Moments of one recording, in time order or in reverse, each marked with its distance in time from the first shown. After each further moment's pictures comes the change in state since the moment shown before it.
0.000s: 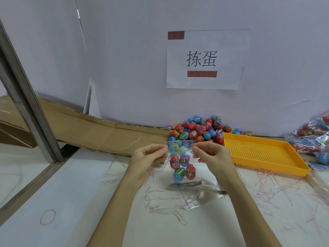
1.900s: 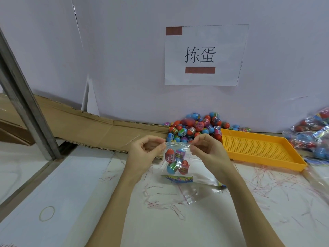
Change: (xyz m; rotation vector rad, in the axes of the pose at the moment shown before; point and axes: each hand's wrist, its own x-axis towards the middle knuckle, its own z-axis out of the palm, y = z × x) left_hand 0.002 -0.002 -0.003 0.247 -0.007 0.408; right_hand -0.001 -0.005 -0.001 -0.026 -0.144 -0.036
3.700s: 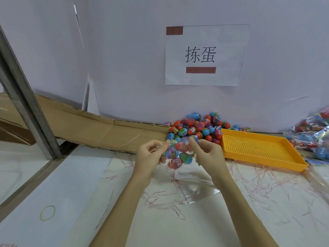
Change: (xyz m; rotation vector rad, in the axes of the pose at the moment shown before) left_hand -0.005 0.003 0.026 -0.088 0.110 -0.316; right_hand -0.001 0.004 0.018 -0.039 0.155 0.017
